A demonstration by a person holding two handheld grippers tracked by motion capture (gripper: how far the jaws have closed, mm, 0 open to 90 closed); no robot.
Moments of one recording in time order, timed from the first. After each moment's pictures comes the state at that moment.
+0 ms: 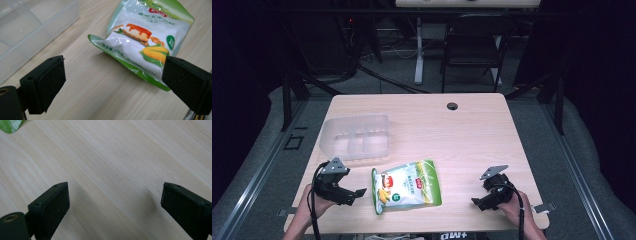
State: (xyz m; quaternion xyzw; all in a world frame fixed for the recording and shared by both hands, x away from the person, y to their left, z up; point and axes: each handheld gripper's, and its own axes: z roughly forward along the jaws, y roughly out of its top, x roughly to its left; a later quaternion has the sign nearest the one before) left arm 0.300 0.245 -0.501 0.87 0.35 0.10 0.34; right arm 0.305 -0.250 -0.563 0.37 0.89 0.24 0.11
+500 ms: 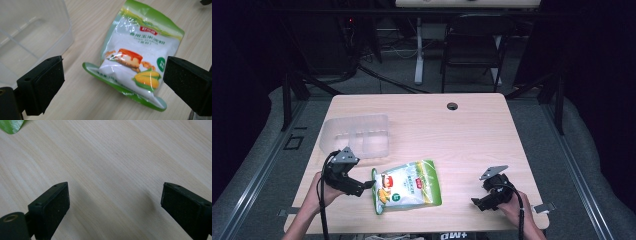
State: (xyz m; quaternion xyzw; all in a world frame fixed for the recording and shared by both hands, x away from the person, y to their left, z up) left arm 0.319 0.216 -0.475 0.88 0.31 0.11 0.35; right arm 0.304 -0.250 -0.562 0.37 0.89 0.24 0.11
